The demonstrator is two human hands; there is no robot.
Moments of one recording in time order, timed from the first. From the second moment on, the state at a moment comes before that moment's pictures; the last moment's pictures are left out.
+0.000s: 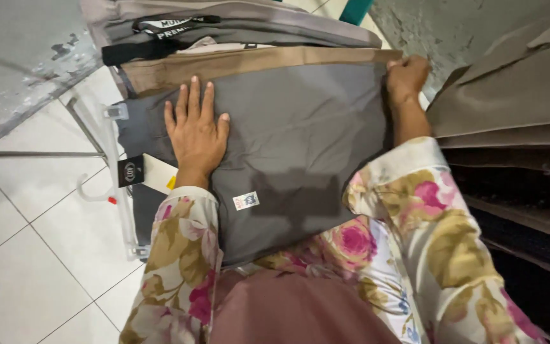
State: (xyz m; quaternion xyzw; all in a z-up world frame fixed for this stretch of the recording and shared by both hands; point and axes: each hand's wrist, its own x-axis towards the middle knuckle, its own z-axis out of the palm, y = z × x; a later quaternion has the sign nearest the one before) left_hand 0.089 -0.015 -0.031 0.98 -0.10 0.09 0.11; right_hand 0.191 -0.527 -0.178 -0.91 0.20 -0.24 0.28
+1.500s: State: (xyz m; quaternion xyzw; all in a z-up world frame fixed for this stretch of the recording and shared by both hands) left_hand -0.073 -0.061 -0.037 0.98 -0.14 0.07 0.10; right_hand 0.002 -0.474 -0.119 -0.88 0.22 0.09 0.41
